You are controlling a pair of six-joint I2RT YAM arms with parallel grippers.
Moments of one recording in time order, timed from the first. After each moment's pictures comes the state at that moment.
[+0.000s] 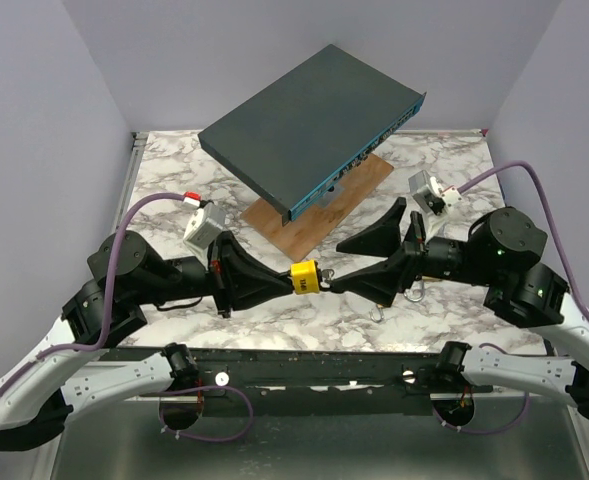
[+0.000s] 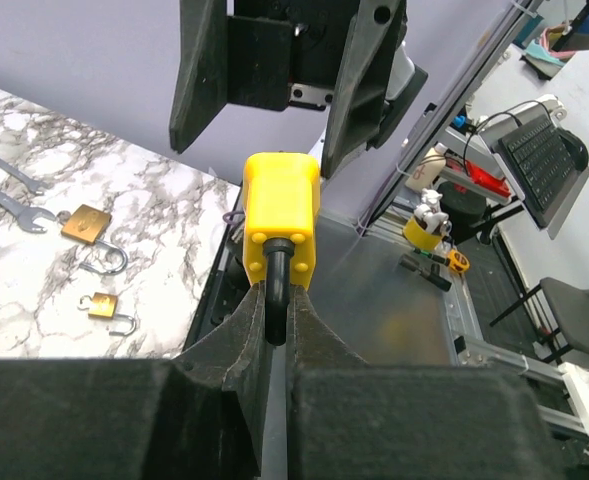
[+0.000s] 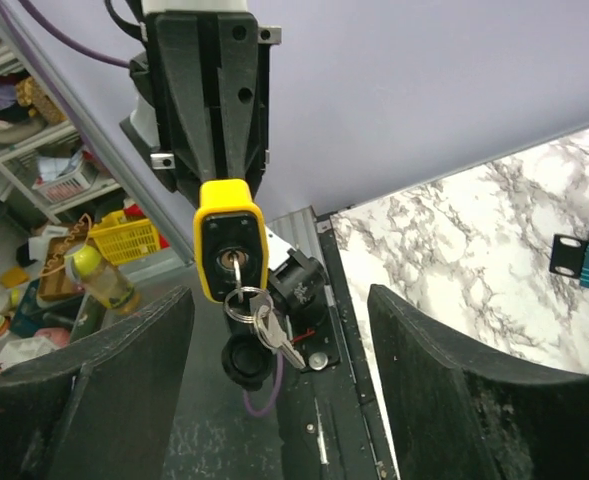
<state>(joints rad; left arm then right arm) -1.00 0.72 1.20 -0.37 0.46 -0.47 1.03 0.86 1.25 -0.29 -0.37 0.35</state>
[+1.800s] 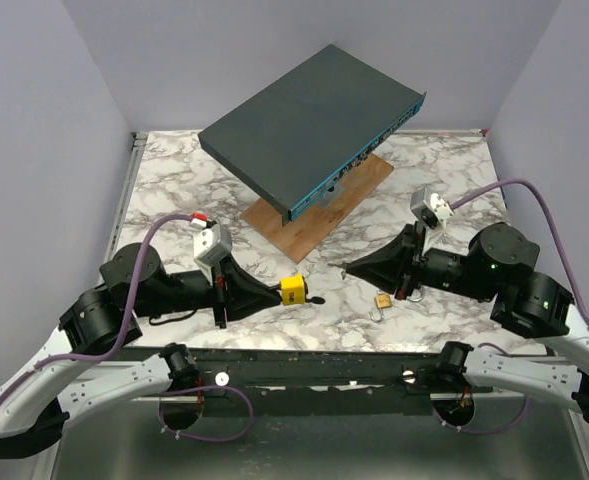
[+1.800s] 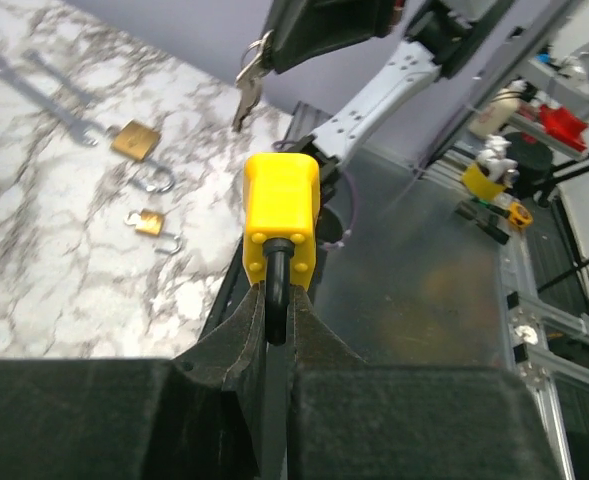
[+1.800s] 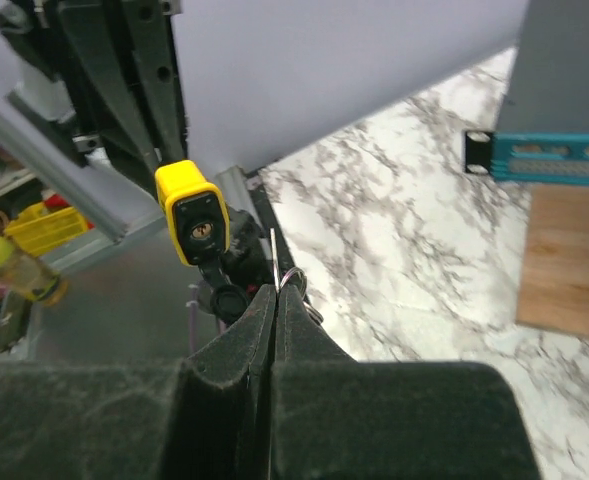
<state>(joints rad) -0.99 0.63 1.12 -0.54 0.43 -0.37 1.04 0.78 1.18 -0.42 -0.24 0.29</state>
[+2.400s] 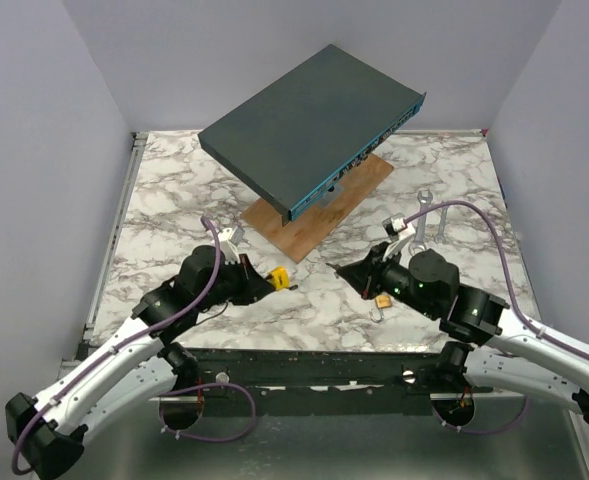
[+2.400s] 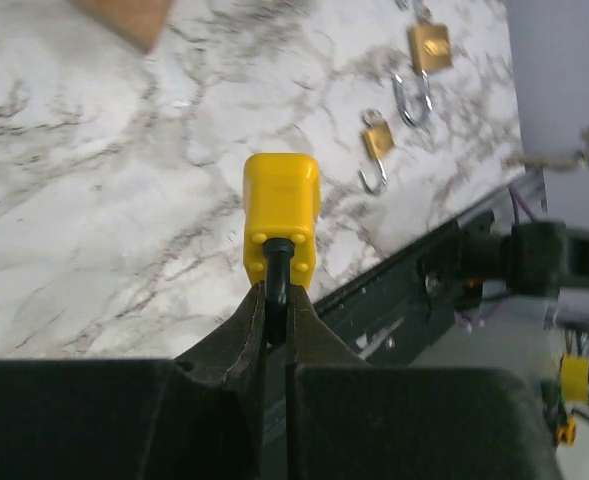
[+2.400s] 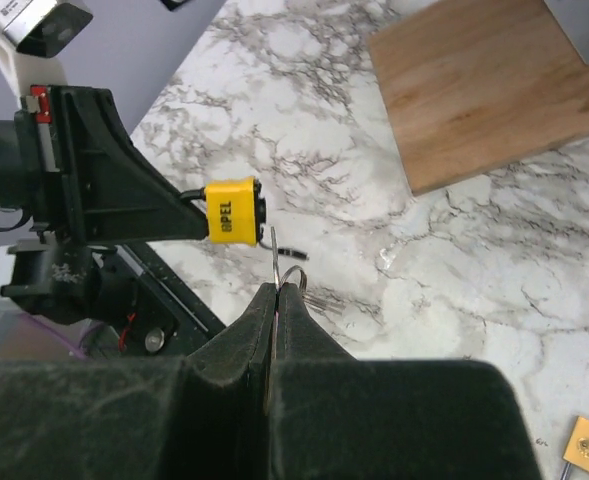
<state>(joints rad) -0.77 0.67 0.64 -0.48 0.16 -0.73 1.04 0.75 0.75 -0.26 0.19 0.51</state>
